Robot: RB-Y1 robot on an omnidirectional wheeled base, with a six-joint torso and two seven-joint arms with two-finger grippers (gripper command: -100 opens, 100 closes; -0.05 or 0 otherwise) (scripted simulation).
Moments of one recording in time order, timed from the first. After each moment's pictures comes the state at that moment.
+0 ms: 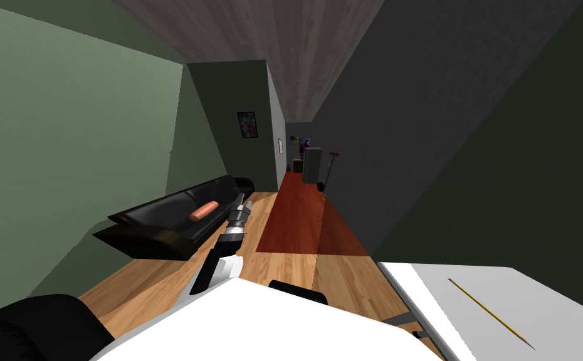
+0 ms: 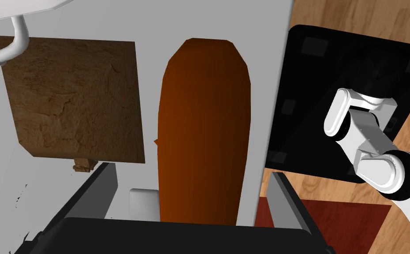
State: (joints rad) left arm 0.52 0.03 0.06 -2.21 0.12 -0.36 -0.06; right arm 2.11 -1.31 -0.47 -1.37 0.25 -0.78 0.44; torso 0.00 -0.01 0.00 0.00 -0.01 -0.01
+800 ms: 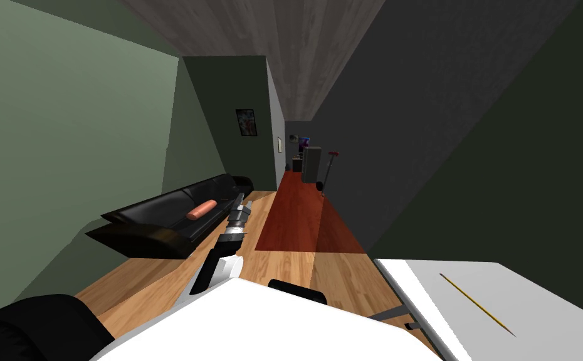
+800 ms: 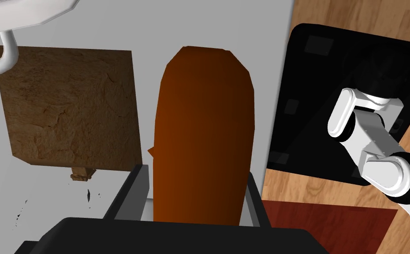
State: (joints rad) left arm 0.52 0.03 0.06 -2.21 0.12 -0.36 -0.06; right arm 2.02 -1.33 -0.41 -1.37 0.26 -0.74 0.42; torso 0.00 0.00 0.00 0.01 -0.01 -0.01
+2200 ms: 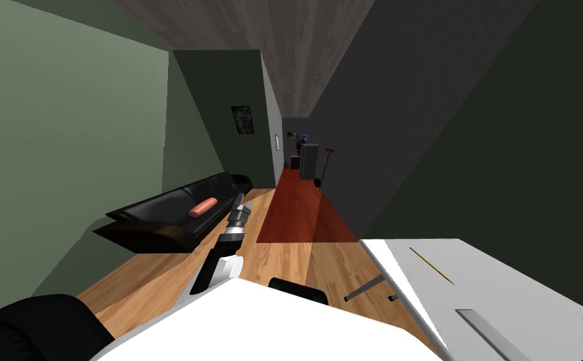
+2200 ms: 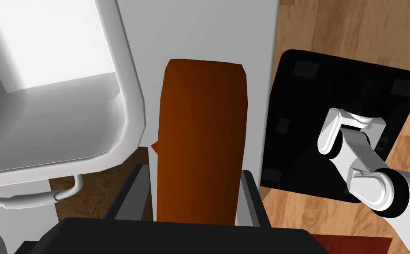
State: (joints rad) left arm 0.52 0.03 0.06 -2.21 0.12 -0.36 -0.06; right arm 2.13 -1.29 -0.46 -1.34 0.29 -0.79 0.45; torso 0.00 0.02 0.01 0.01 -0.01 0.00
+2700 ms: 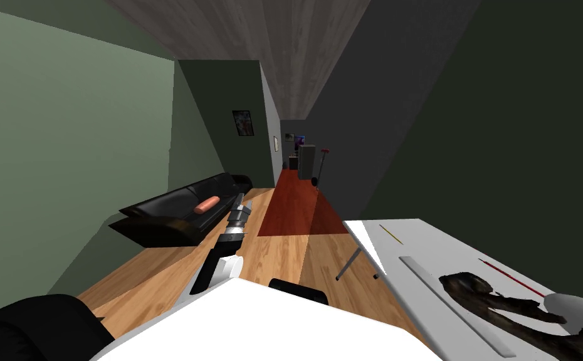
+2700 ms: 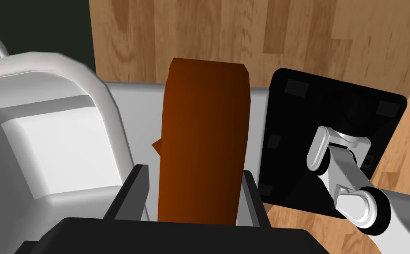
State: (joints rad) left arm 0.52 0.03 0.06 -2.21 0.12 -0.36 -0.06; right arm 2.13 -1.27 -0.46 -1.29 0.36 -0.84 0.48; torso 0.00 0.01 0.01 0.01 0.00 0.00
